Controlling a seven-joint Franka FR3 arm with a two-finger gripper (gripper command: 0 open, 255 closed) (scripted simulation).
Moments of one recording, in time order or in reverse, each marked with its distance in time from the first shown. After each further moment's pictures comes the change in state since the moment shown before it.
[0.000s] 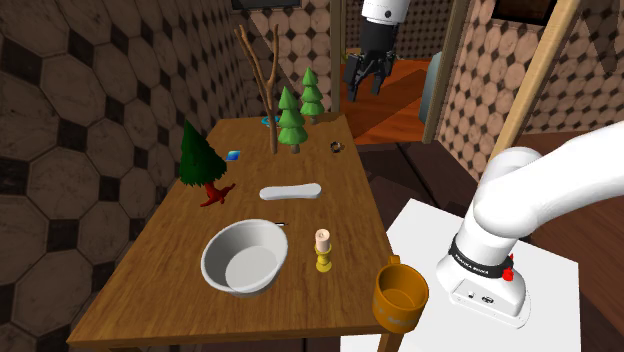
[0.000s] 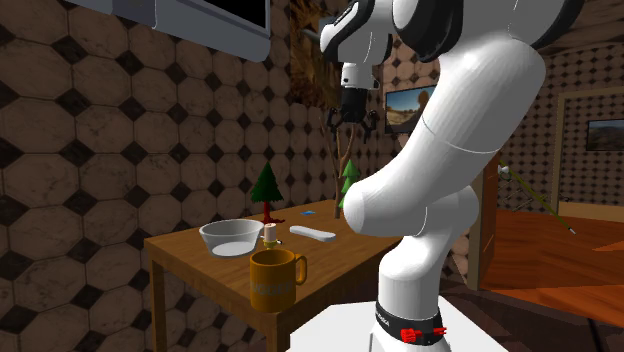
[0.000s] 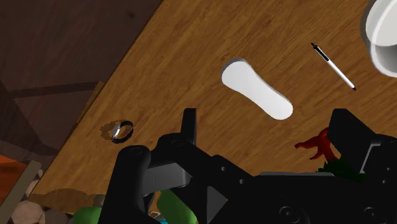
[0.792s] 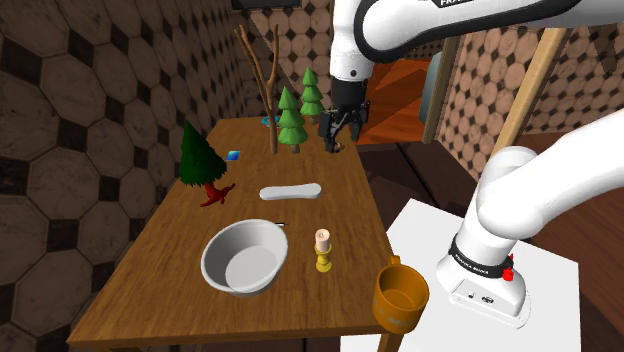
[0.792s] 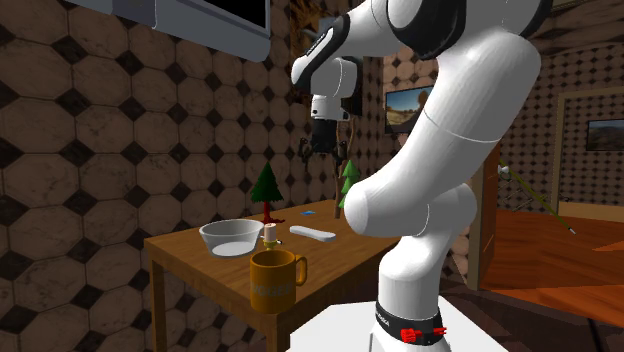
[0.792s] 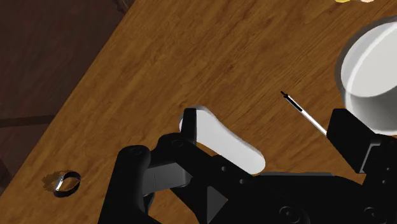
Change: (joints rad) arm 0.072 0.083 0.143 -0.153 0.099 0.136 0.122
